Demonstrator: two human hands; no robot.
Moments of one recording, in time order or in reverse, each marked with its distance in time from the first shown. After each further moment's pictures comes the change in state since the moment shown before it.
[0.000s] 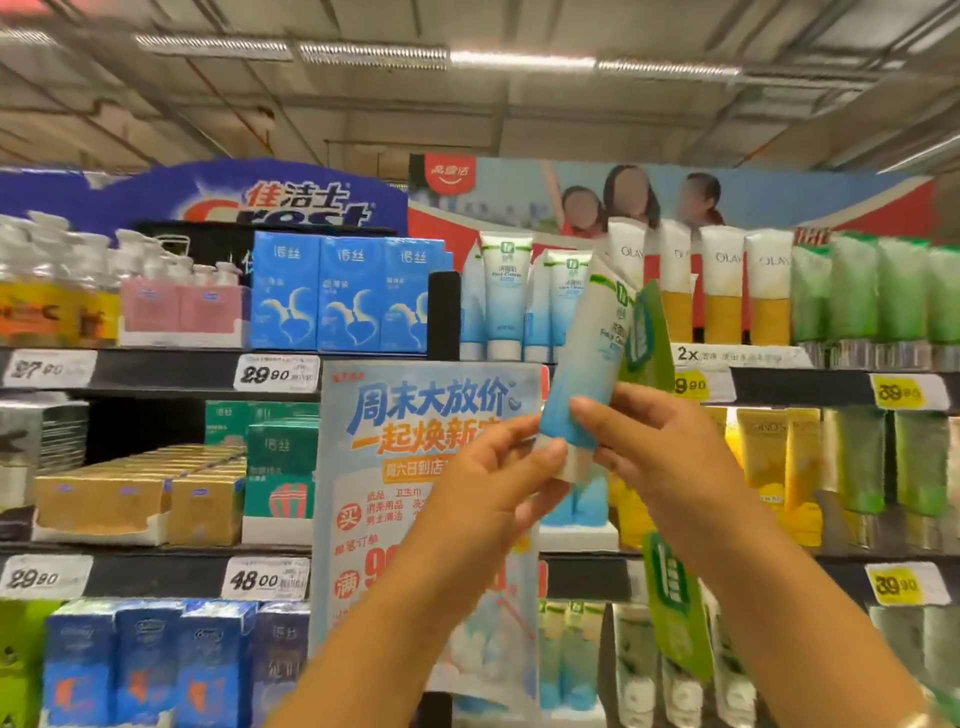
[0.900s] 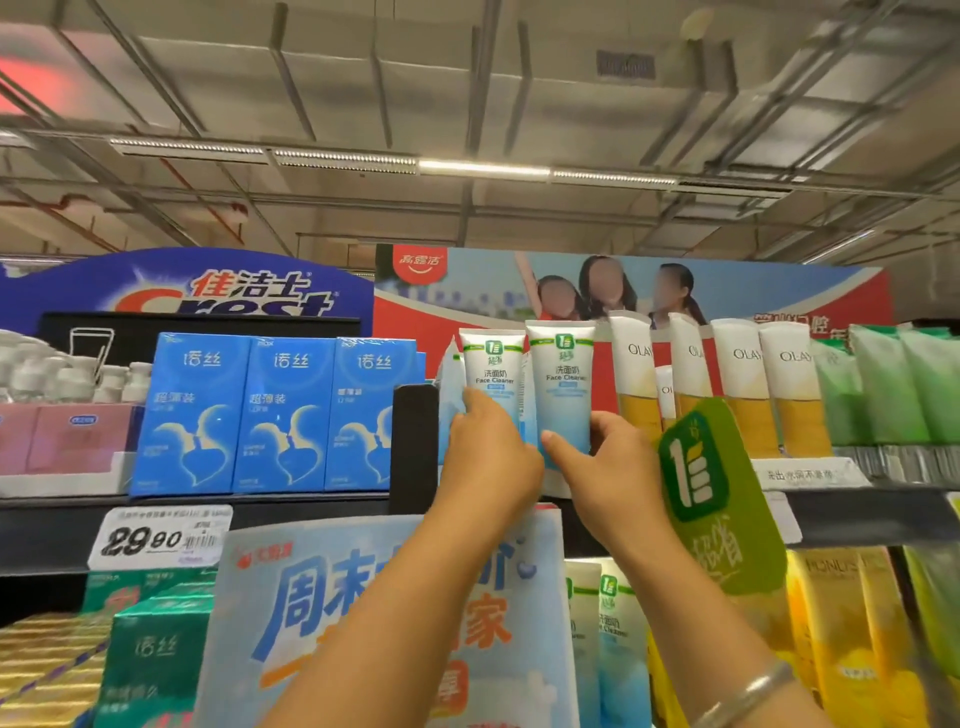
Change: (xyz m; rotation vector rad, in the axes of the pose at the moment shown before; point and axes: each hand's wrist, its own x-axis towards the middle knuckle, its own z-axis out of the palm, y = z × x) left_hand 0.166 0.047 -0.002 1.113 0.363 0.143; right_hand 0.161 0.046 0.006 -0.582 0.406 -0.202
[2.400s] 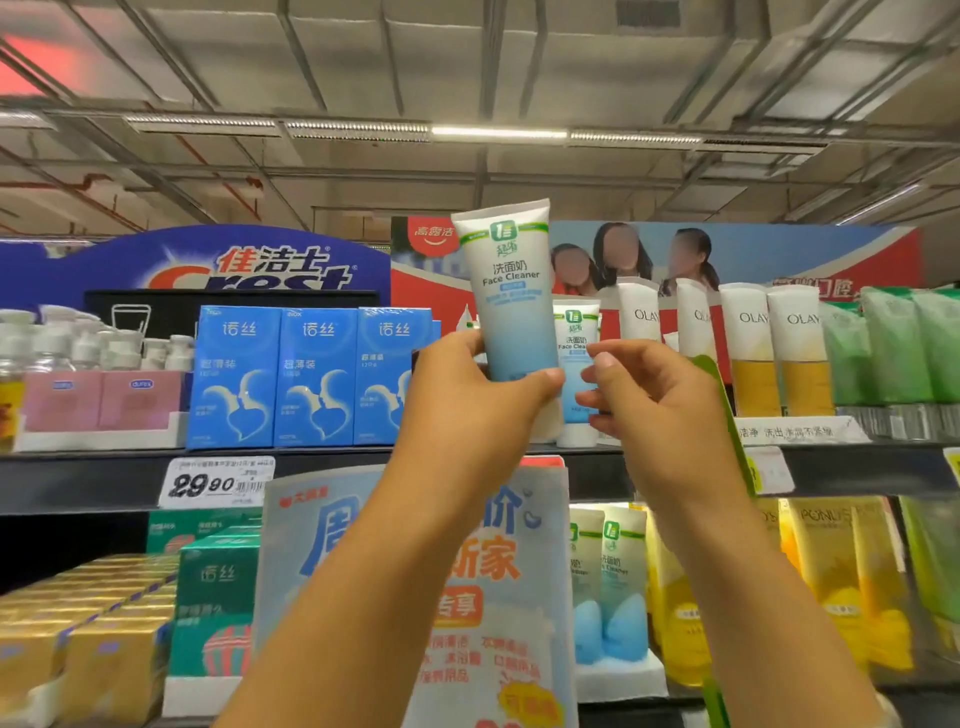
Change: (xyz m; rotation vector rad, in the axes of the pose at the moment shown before) left_hand -0.065 0.022 -0.053 -0.542 0.018 0.077; right_hand -0.037 -0.051 -0.040 0.319 -0.008 -0.105
